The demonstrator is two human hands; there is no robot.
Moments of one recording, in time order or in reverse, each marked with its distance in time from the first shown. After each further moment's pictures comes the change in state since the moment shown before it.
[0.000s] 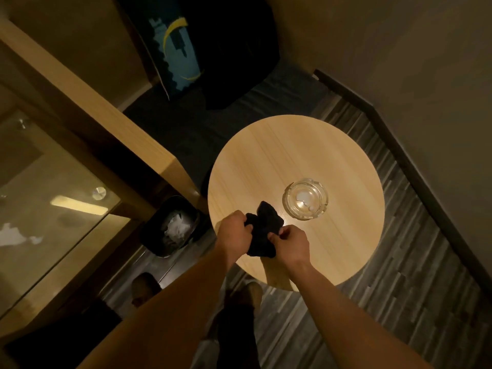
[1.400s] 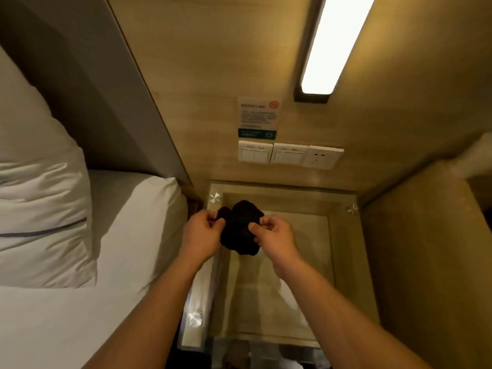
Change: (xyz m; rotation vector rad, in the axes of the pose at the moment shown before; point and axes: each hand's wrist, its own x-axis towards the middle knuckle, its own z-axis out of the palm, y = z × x) left_hand -0.095 -0.541 -0.501 -0.804 0.892 -0.484; right_hand -0.260 -0.404 0.602 -0.177 -0.849 -0.512
